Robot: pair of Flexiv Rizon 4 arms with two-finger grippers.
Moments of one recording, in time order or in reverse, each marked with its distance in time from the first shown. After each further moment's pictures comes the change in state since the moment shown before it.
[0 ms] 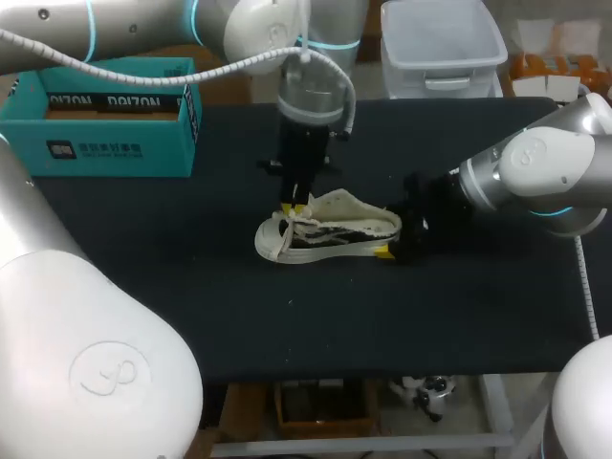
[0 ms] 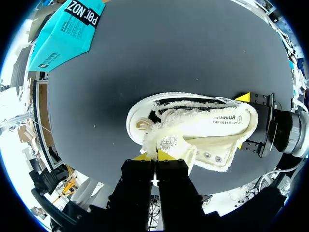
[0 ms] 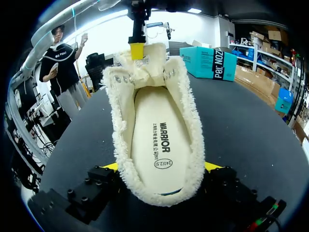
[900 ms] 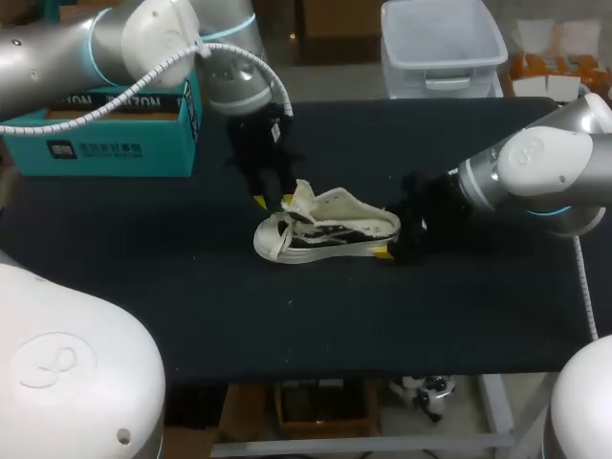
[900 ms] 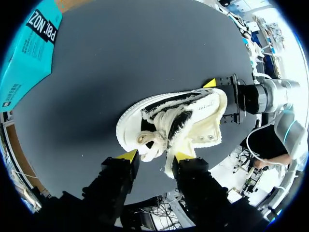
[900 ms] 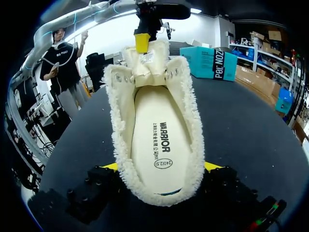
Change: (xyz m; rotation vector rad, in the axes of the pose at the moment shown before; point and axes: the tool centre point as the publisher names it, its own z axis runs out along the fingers) left arm -0.019 -0.012 -0.010 0.008 0.371 0.338; right arm 0.000 0.001 0.002 0.001 0.000 0.000
